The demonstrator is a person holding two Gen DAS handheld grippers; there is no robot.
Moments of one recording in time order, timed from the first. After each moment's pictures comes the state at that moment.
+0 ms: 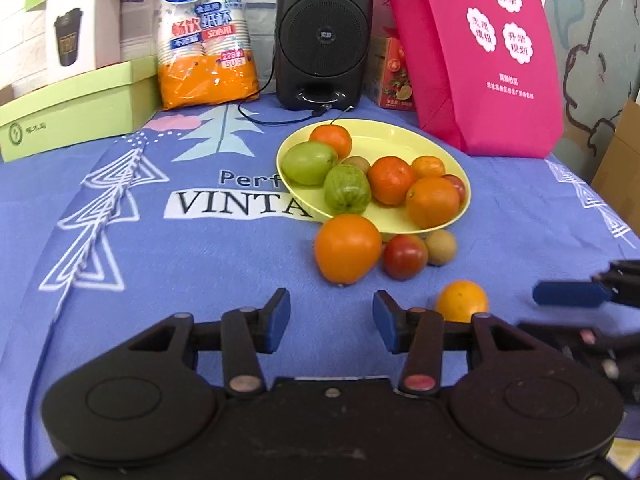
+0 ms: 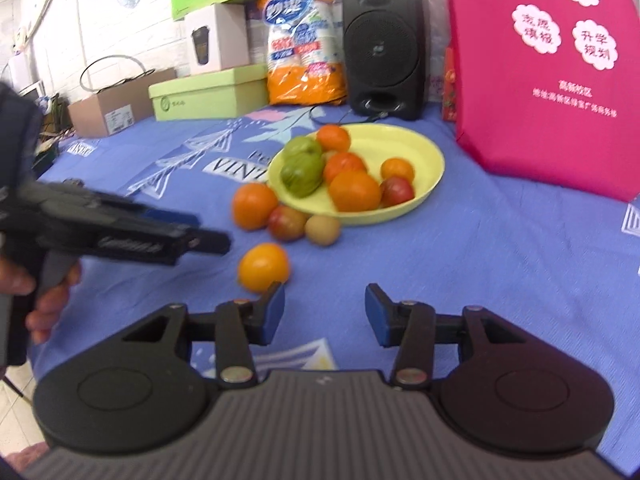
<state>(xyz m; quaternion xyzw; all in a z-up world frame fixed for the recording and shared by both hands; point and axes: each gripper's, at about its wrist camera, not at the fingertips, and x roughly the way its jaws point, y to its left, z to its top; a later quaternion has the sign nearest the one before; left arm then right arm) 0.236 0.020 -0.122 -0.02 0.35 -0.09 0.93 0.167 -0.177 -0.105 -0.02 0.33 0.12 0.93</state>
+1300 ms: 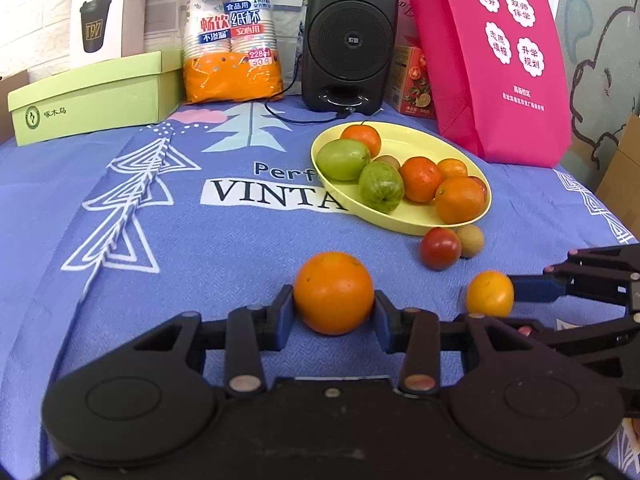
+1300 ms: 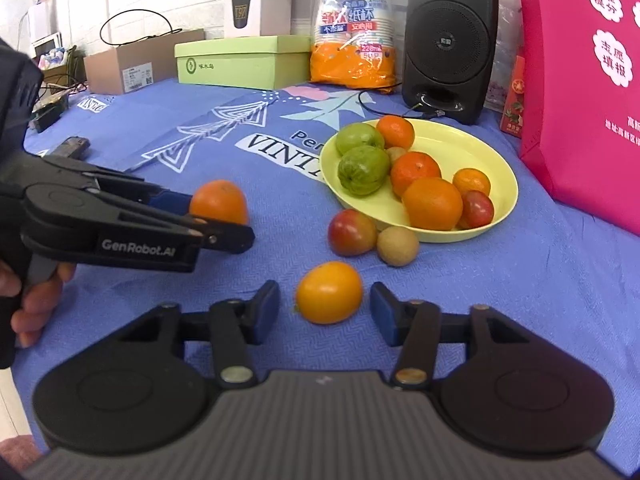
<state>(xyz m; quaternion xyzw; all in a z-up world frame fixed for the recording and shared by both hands) 0.224 0.048 -0.131 -0.05 0.34 -0.08 0.94 0.201 -0.121 -0.119 -0.08 0.34 0.14 0.92</state>
